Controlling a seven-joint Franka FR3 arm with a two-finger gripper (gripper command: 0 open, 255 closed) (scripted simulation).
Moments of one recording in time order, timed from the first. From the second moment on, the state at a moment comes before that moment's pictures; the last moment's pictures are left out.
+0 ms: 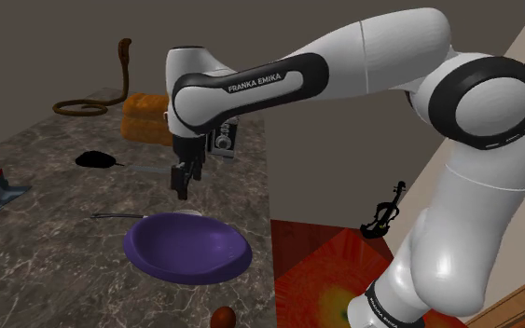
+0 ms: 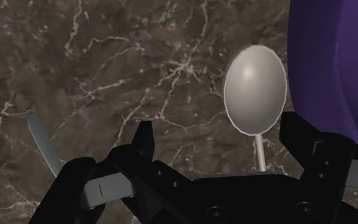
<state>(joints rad) 0.32 0.21 0.24 -1.85 0.03 1.98 -0.19</state>
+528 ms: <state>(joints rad) 0.41 0.45 0.29 -1.59 -0.03 1.97 -0.21</state>
